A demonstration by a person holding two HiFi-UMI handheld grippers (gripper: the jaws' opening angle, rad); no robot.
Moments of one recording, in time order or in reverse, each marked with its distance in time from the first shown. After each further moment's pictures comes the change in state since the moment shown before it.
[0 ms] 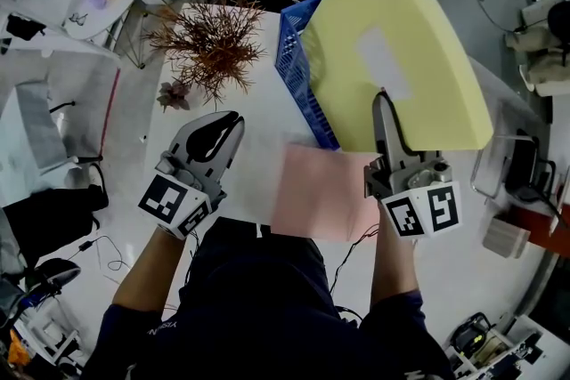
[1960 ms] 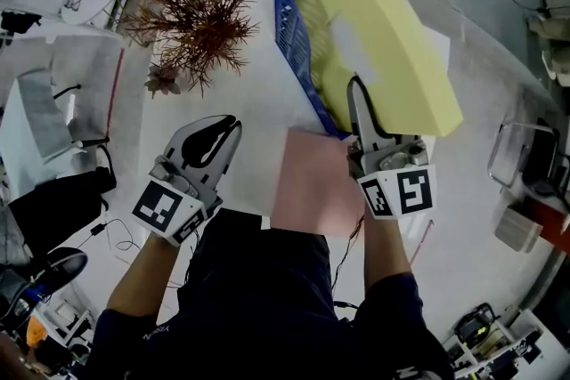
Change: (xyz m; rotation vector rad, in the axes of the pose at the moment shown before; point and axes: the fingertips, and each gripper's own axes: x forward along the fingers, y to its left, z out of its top) left arm 0.010 -0.009 -0.055 -0.018 0.147 0.002; right arm 0.022 -0.009 -0.097 -0.006 0.020 0.028
